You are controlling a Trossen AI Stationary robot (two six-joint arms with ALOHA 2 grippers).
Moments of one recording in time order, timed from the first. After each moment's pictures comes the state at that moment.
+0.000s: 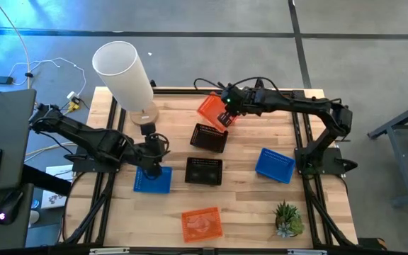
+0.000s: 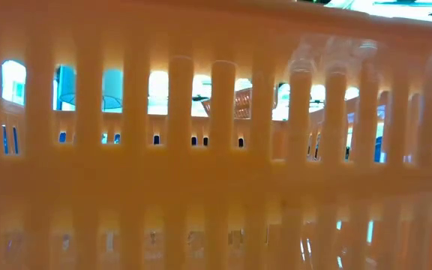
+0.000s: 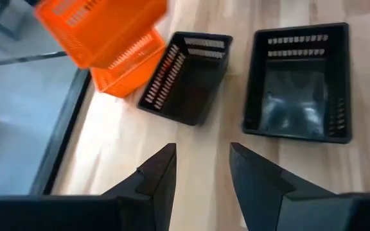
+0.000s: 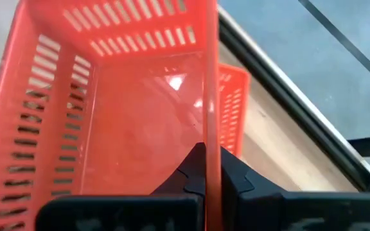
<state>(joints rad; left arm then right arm) -0.25 1.14 0.96 -0.77 -0.63 -0.19 -0.35 1.66 1.39 -0.74 0.31 0.24</state>
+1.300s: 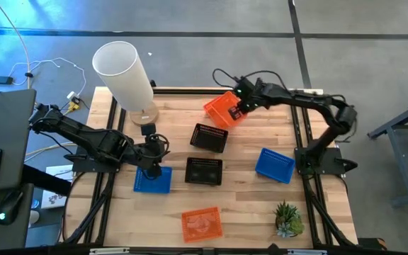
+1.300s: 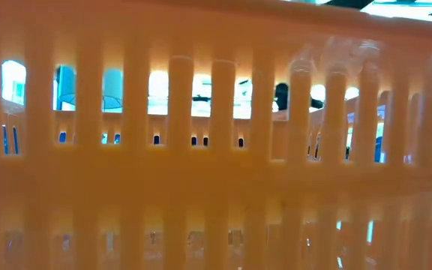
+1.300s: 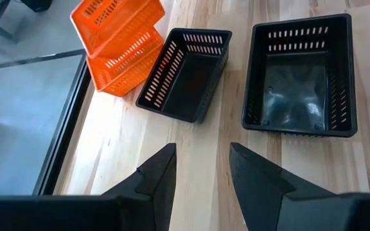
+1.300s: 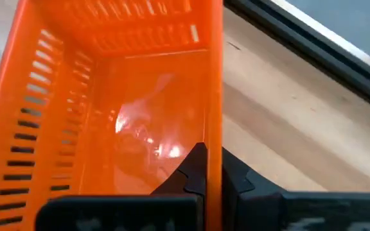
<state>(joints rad) -0.25 1.13 0.94 -0.76 -0.63 -0.16 -0.56 1.60 1.15 -0.62 0.11 0.34</state>
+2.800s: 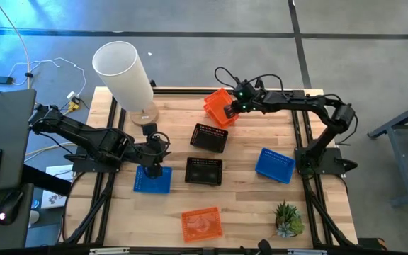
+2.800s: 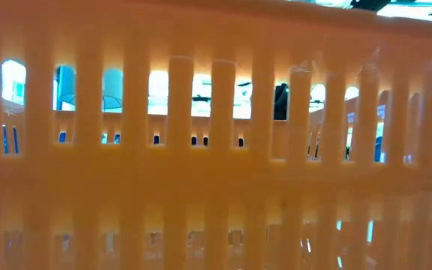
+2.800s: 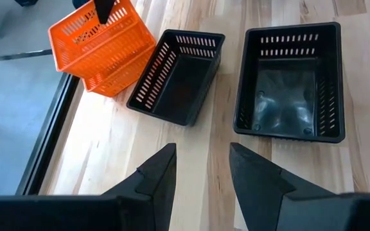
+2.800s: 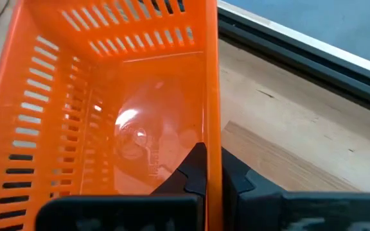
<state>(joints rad) -0.22 1.13 0.94 -0.73 -0.58 -0.16 -0.57 1.67 1.00 -0.19 0.08 0.39</state>
